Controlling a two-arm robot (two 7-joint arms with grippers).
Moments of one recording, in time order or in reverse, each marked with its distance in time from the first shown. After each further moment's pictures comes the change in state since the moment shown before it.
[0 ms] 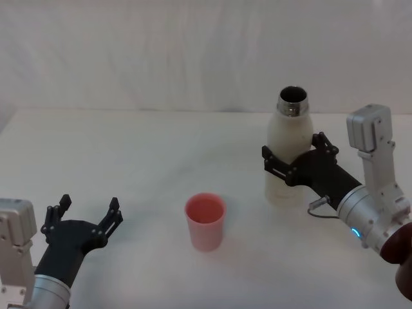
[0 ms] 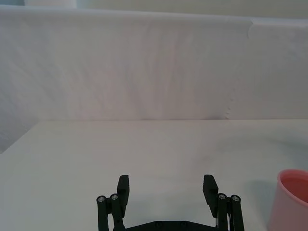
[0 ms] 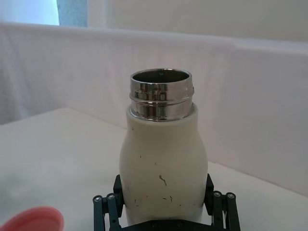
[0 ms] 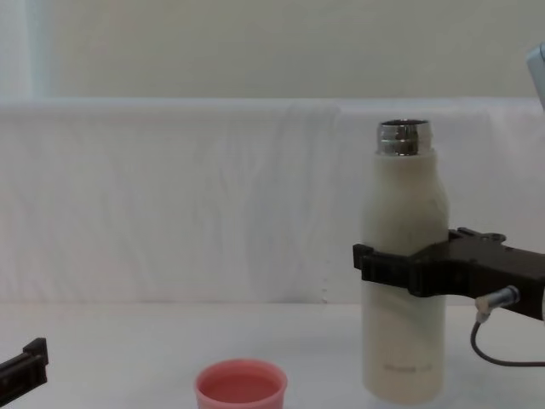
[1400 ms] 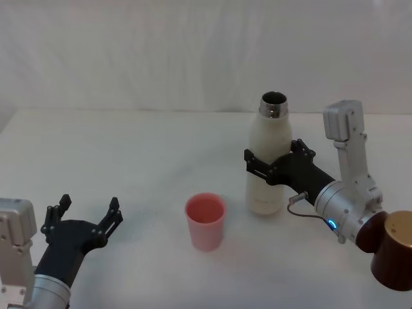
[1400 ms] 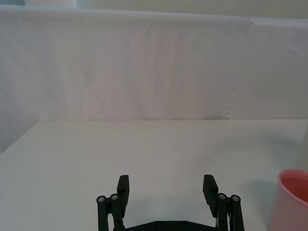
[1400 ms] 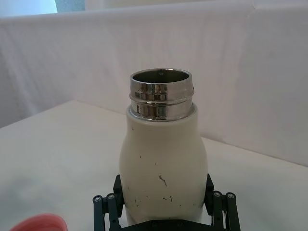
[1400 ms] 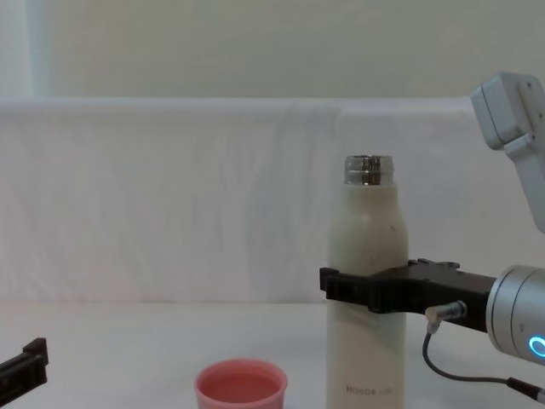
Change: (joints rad) left arm 0.000 0.000 0.000 0.000 0.000 0.000 0.000; right arm 0.108 0.009 -0.089 0.139 0.129 0.054 -0.051
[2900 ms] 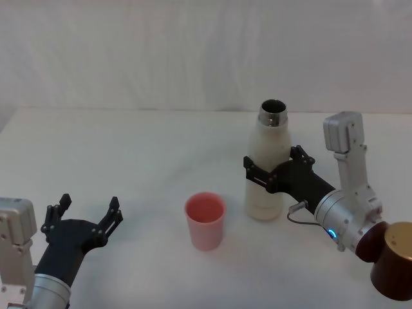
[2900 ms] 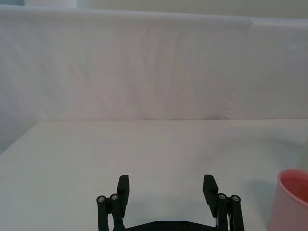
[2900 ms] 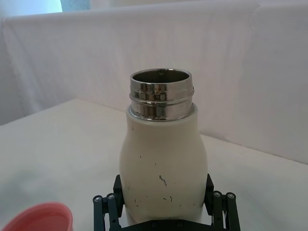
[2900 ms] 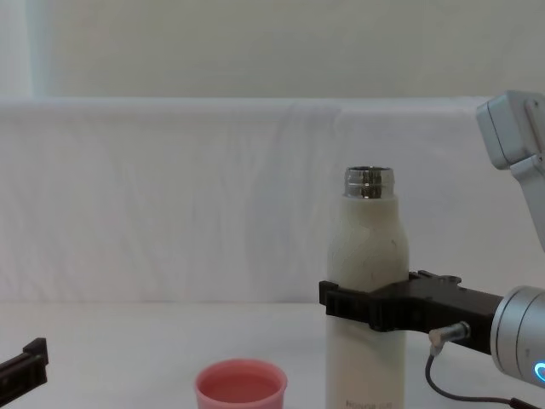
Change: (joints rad) left arm 0.000 0.000 0.000 0.000 0.000 0.000 0.000; right arm -0.014 0.041 -0.043 0.012 0.039 -0.064 -0.021
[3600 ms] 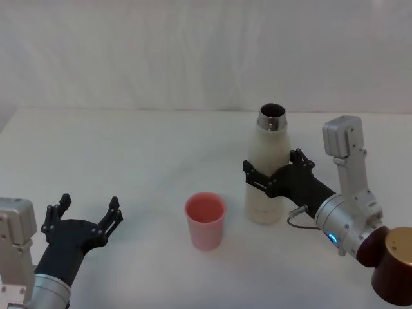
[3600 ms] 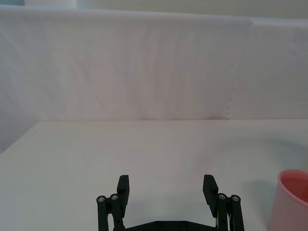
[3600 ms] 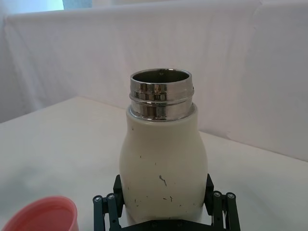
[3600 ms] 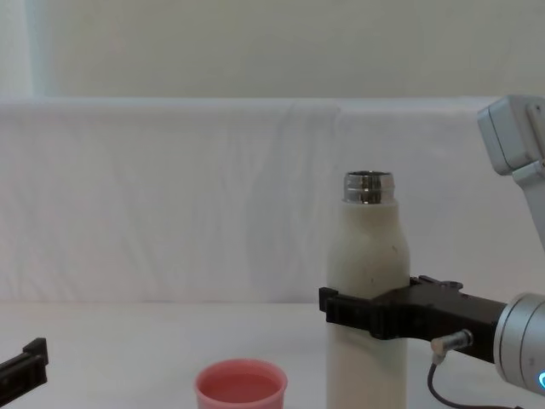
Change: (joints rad) left arm 0.000 0.000 0.000 0.000 0.000 0.000 0.000; right arm -0.018 0.004 -0.001 -0.015 -0.007 -0.002 0.000
